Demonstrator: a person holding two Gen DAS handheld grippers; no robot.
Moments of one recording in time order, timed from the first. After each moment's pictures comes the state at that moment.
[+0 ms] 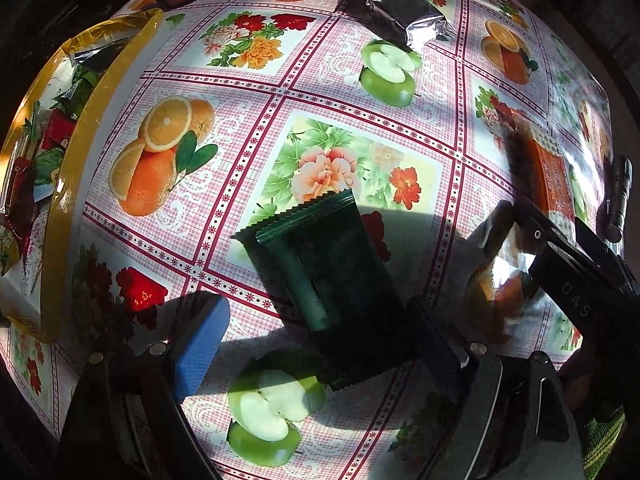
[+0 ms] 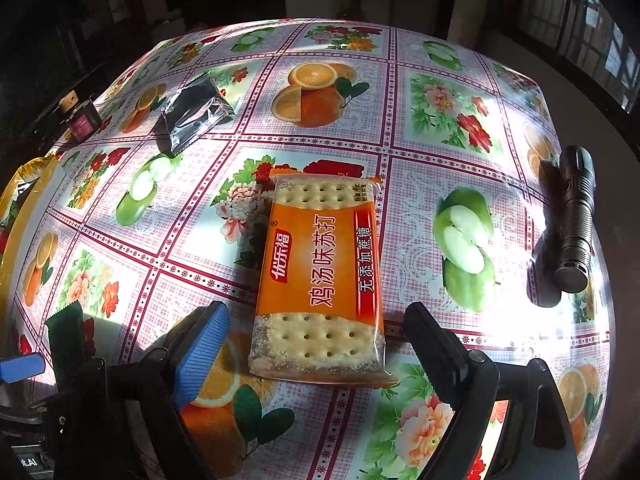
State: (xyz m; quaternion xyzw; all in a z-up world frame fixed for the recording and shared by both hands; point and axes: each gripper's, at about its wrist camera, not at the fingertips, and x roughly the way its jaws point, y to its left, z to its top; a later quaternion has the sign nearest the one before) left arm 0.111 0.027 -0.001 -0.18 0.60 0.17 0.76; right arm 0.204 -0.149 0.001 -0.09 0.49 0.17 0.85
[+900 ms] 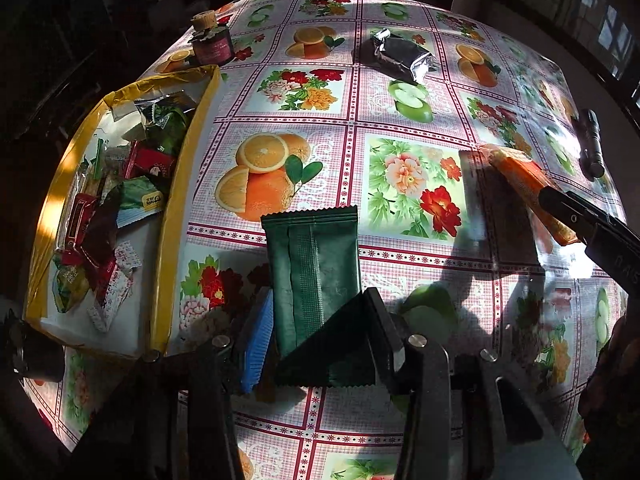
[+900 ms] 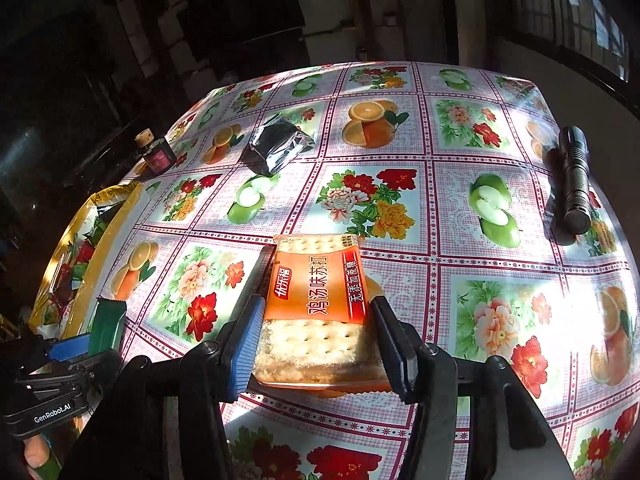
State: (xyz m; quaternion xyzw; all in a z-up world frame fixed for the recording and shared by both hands) left arm 0.023 0.065 0.032 -0.07 0.53 0.13 0.83; right arm 0.107 -0.135 0.035 -0.01 0.44 0.23 0.87
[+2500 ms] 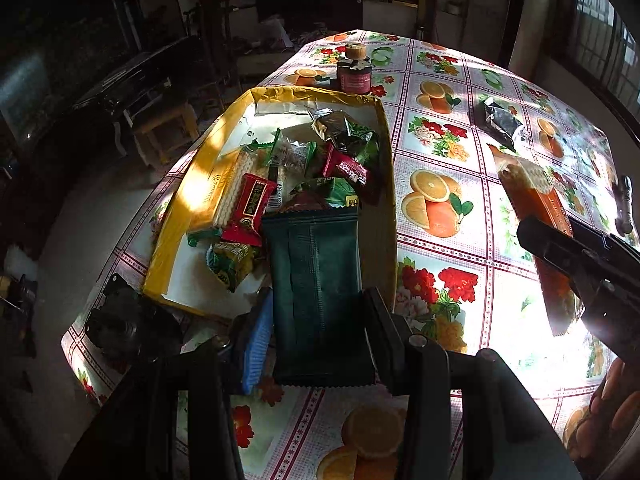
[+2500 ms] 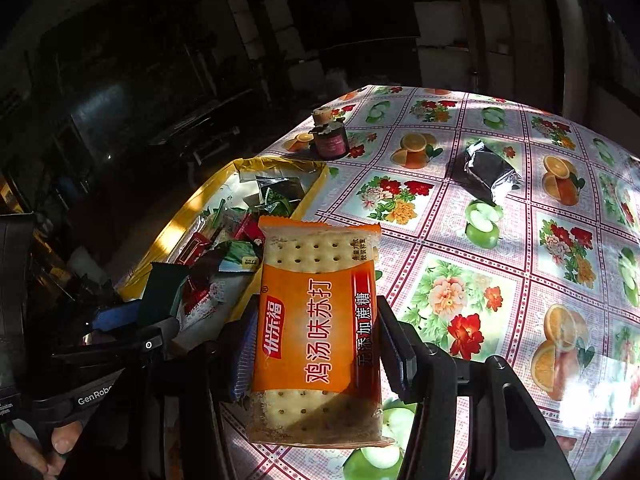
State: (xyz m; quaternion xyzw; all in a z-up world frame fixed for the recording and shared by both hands) left arm -0.053 0.175 0.066 -0.10 0.47 0.23 0.85; right arm 0.033 0.025 0.079 -0.03 0.39 0.40 0.83
